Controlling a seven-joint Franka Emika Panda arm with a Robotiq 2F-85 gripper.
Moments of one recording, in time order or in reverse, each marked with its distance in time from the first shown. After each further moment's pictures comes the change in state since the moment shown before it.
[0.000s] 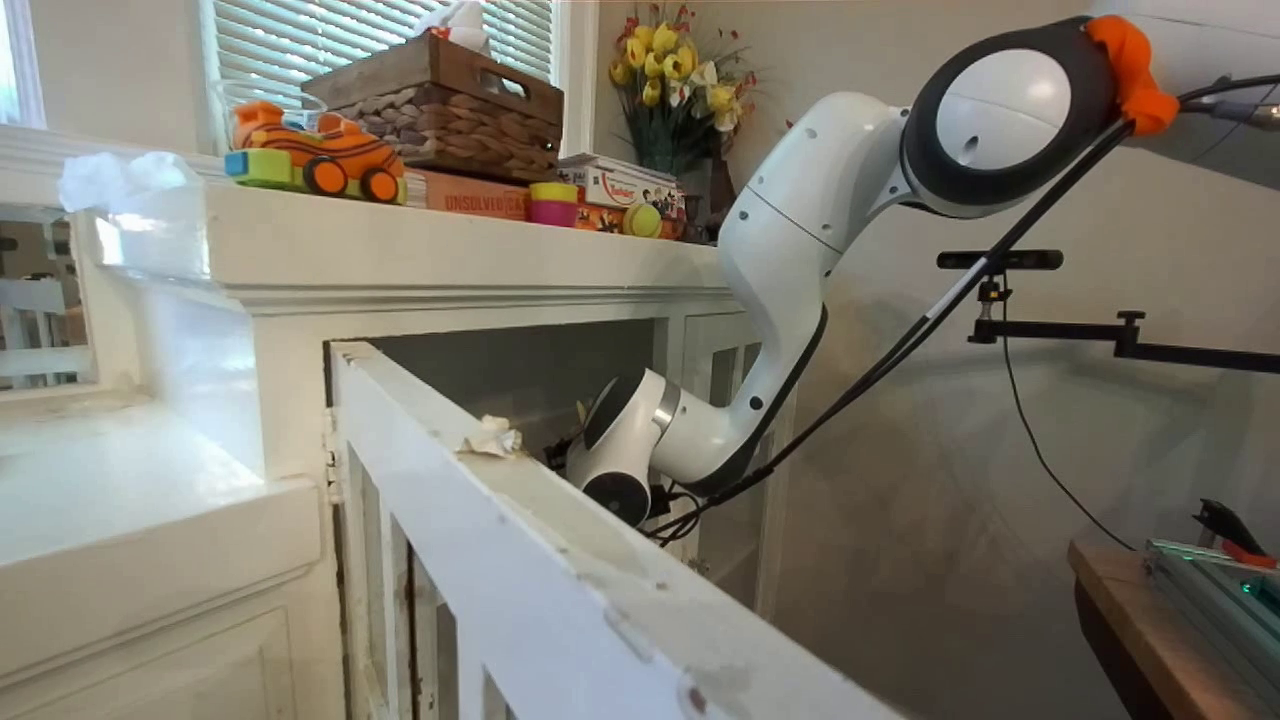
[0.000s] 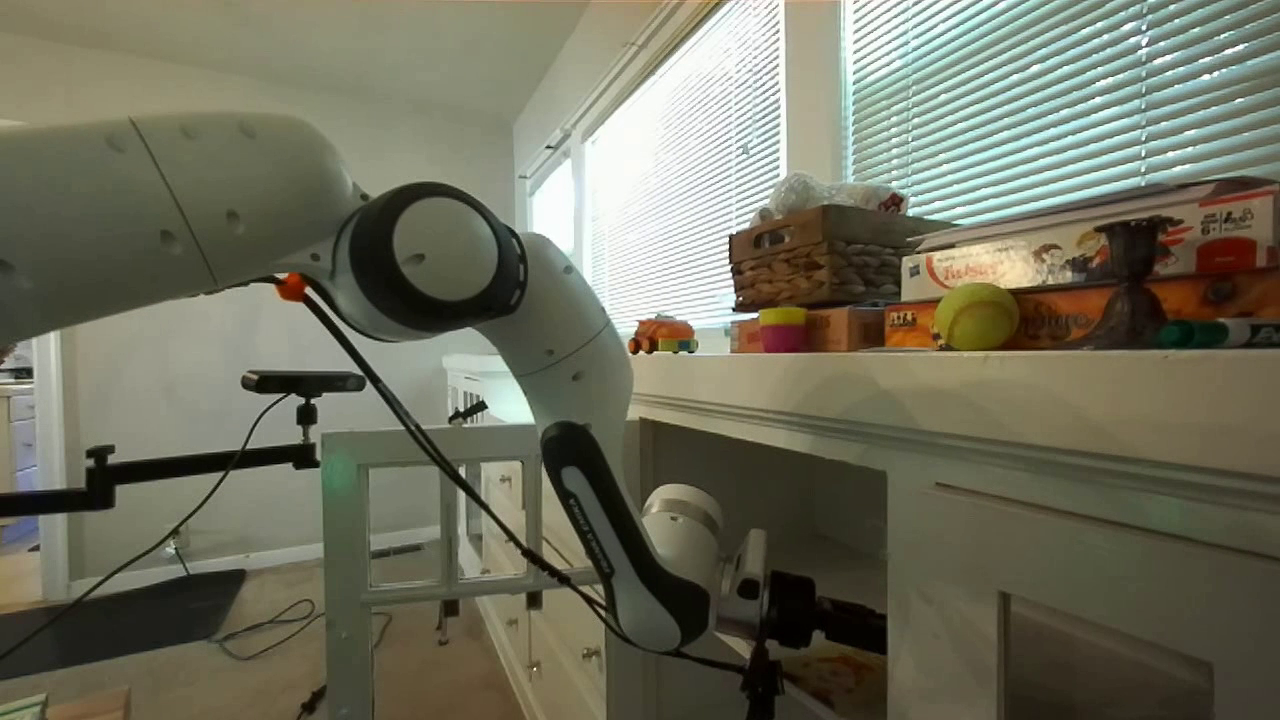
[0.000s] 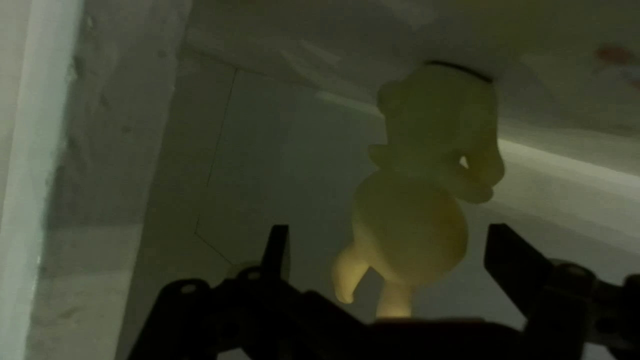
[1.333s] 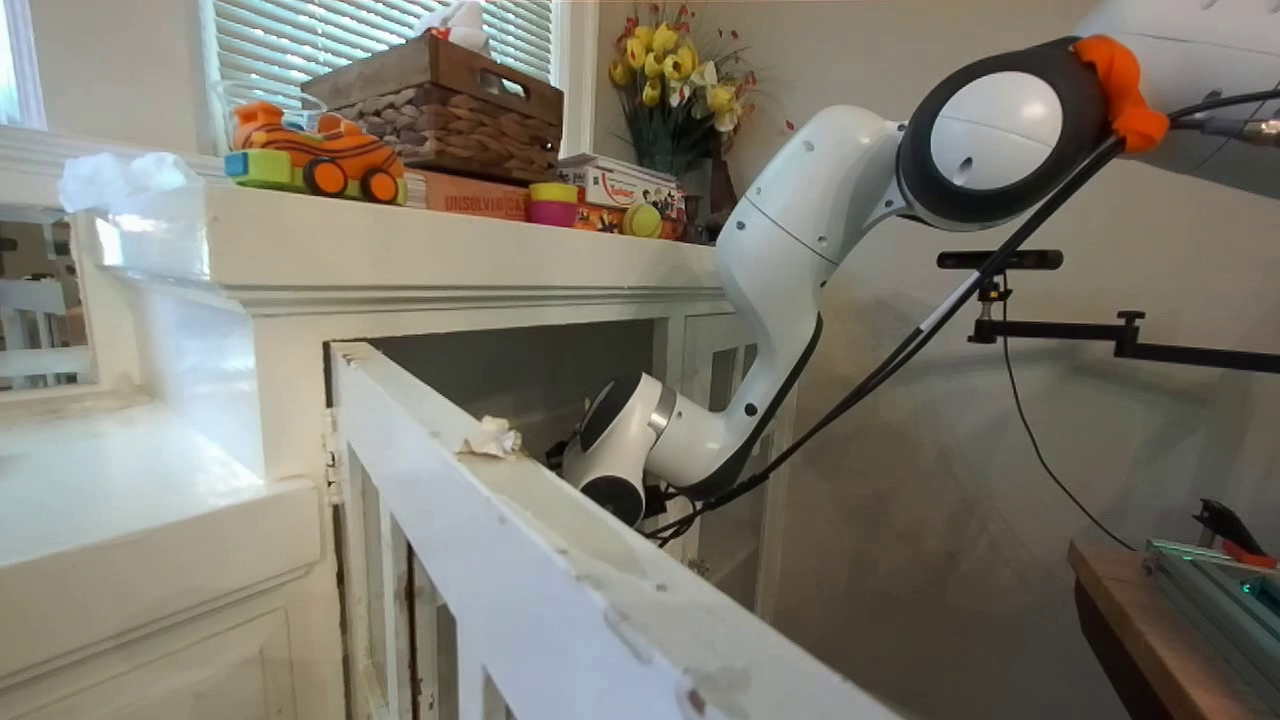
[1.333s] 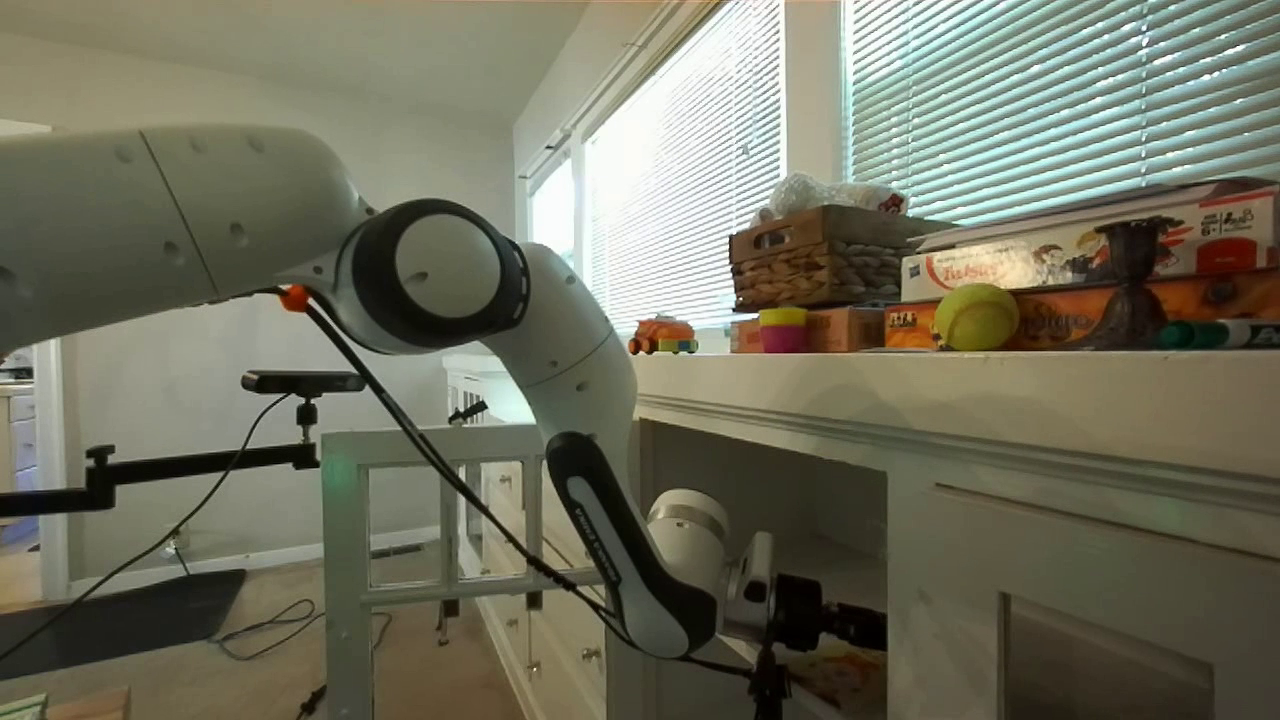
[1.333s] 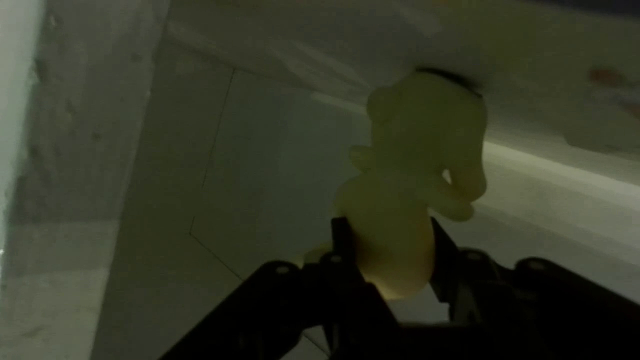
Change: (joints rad) arm -0.005 0.034 -0.001 0.053 0.000 0.002 -0.031
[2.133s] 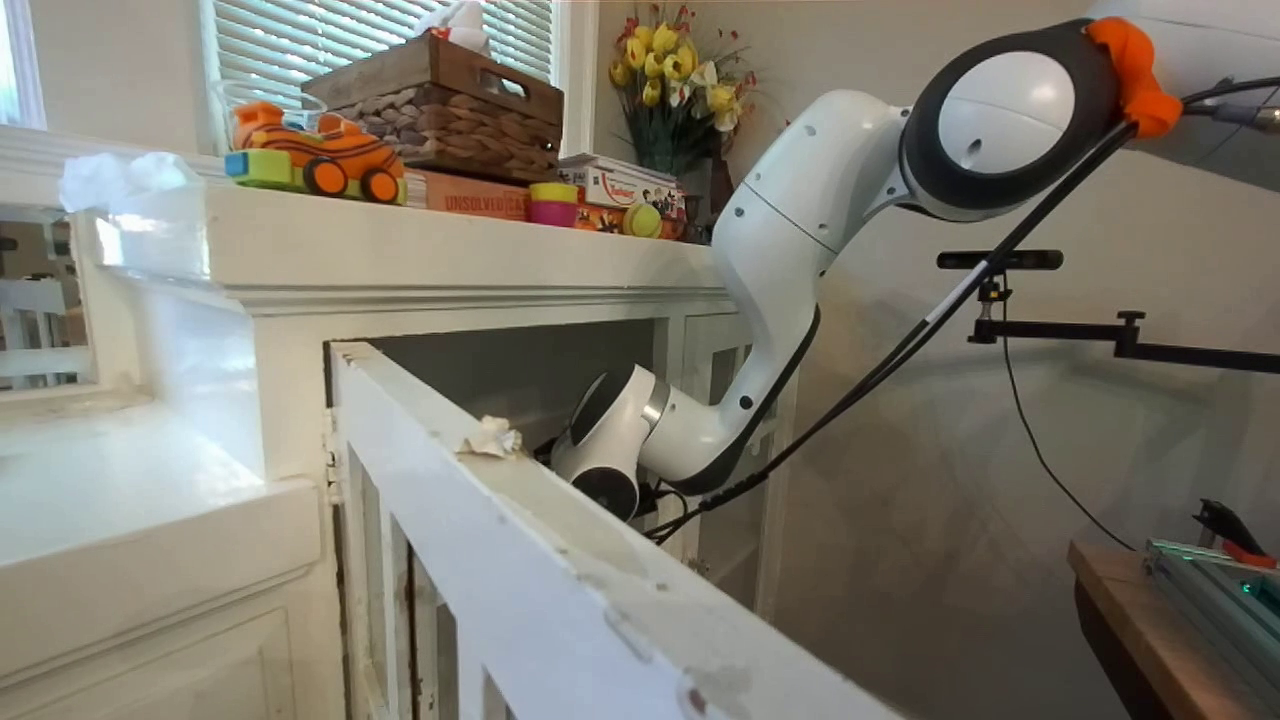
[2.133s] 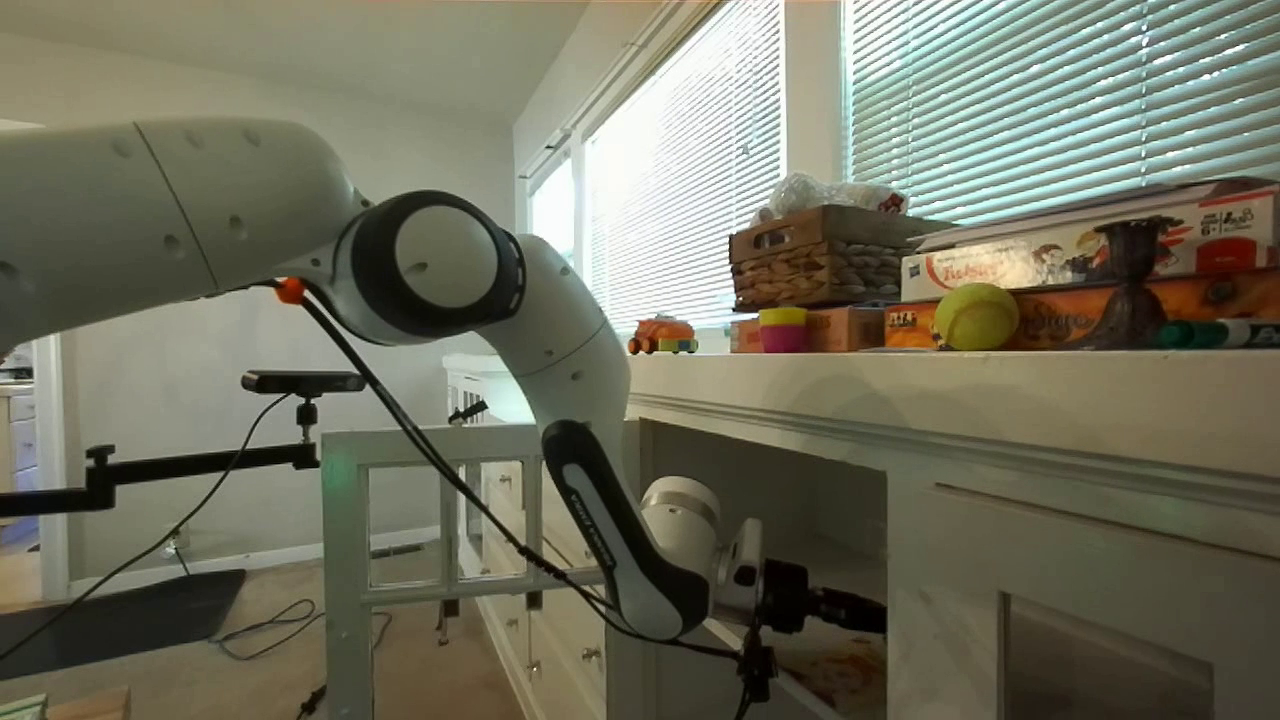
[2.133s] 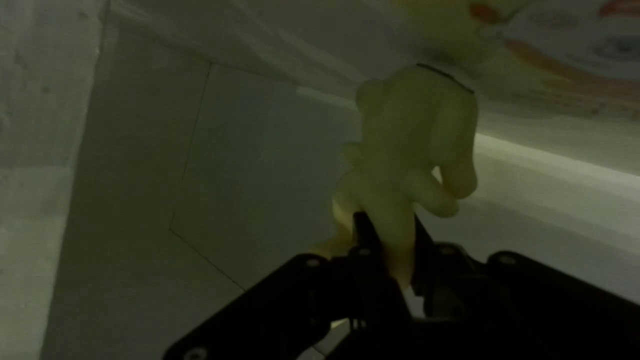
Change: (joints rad) arm 0.021 -0.025 0.006 -0.013 0.000 0.033 -0.003
